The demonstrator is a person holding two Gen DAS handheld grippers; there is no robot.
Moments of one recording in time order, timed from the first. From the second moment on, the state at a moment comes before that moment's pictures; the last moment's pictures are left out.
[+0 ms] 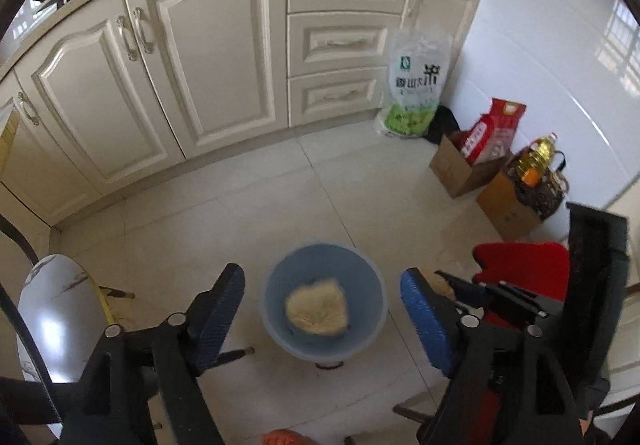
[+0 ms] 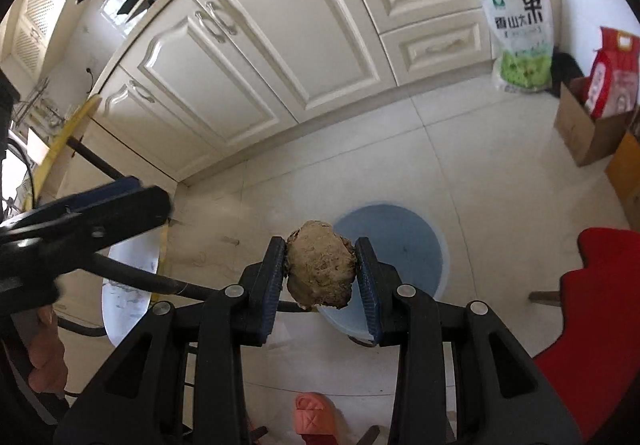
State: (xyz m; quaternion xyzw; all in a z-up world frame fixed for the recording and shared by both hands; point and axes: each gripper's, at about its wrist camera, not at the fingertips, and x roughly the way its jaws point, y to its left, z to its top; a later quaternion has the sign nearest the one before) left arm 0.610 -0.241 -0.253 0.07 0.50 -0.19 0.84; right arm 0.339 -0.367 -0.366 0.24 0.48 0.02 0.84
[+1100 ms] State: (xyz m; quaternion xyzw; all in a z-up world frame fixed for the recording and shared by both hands) left arm 0.289 -0.059 -0.070 0.03 0.32 -0.13 0.94; right arm 0.244 -0.258 -0.154 0.16 0.32 0.04 0.93
